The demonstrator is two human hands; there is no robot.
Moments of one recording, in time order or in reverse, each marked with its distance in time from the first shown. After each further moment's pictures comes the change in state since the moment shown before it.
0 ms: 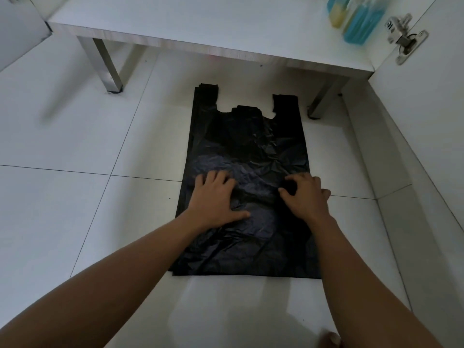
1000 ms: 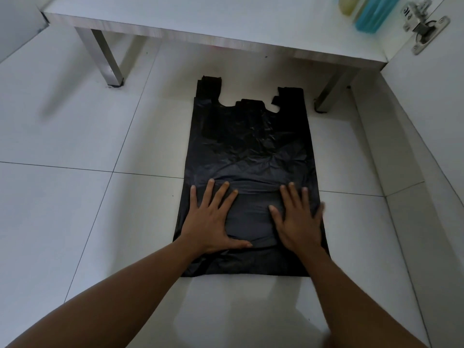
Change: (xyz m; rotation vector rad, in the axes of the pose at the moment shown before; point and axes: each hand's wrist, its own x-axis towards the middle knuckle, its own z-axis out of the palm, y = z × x) left_hand -0.040 -0.008 0.052 0.024 -0.018 0.031; right_hand -0.044 0.015 0.067 -0.201 -0.045 -0.051
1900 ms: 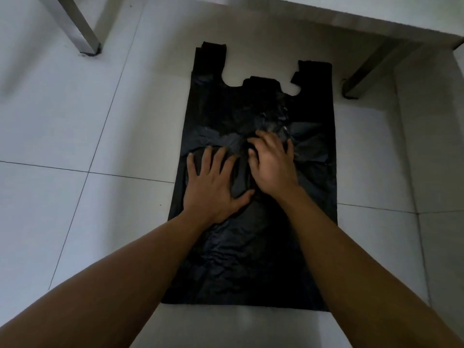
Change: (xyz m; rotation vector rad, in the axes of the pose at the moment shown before) left_hand 0.096 -0.019 -0.010 -0.042 0.115 -0.190; right_hand 0.154 -0.080 -0.020 0.144 0.106 -0.330
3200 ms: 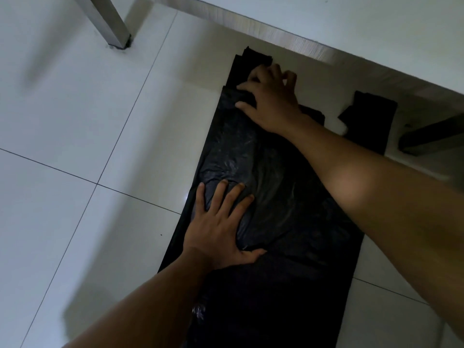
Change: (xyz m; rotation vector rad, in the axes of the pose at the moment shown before) left_hand 0.015 0.003 -0.019 -0.071 -0.184 -0.074; right_hand 0.241 -0.027 -0.010 -0.114 -0.145 -0.457
